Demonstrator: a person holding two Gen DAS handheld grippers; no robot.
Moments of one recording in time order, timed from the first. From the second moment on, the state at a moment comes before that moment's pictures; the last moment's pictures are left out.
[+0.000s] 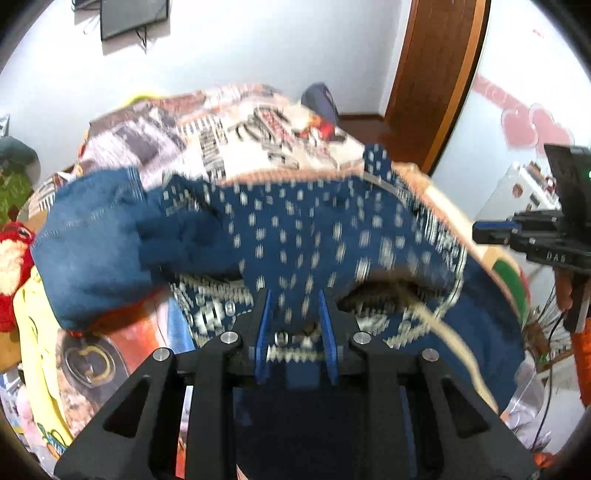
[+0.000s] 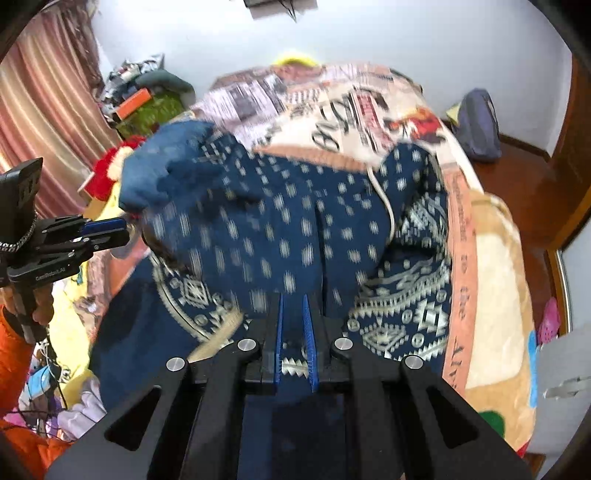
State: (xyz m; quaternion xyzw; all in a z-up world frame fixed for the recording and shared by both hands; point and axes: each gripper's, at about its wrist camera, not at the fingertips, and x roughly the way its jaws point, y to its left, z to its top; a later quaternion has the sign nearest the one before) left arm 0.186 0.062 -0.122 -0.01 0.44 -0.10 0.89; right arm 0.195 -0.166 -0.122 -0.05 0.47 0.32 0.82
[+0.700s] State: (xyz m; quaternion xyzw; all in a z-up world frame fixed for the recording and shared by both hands) left arm 0.217 0.035 -0.206 0.00 0.52 -0.11 0.85; right arm 0.204 -0.139 -0.196 -0.05 0.55 0.31 0.77
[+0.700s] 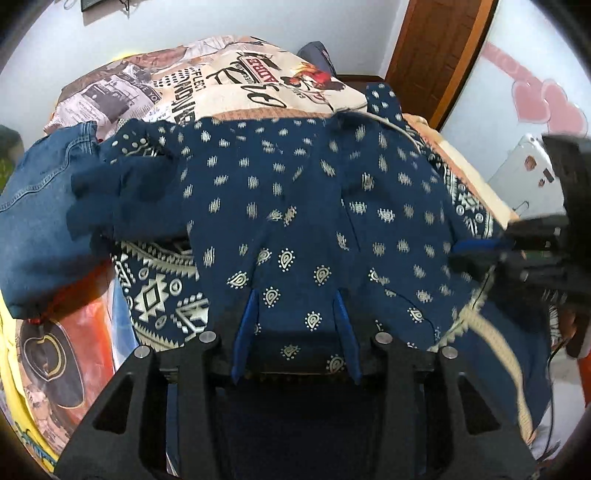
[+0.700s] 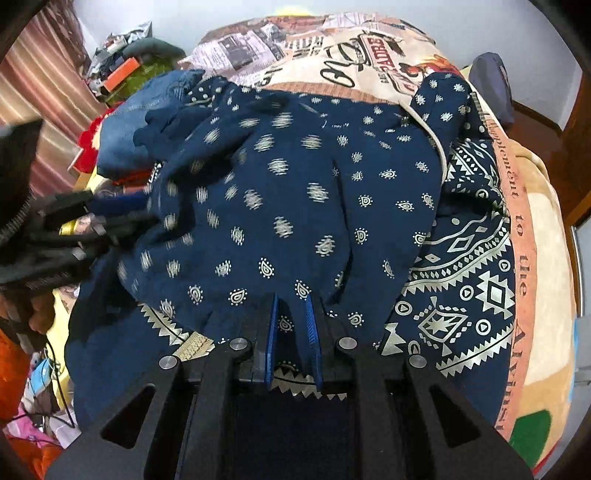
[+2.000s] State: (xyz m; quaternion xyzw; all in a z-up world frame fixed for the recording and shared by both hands) left arm 0.298 0.203 -0.285 -0.30 0.52 -0.03 0.80; right arm 0.355 -0.221 -0.235 0.06 0.57 0.13 0.81
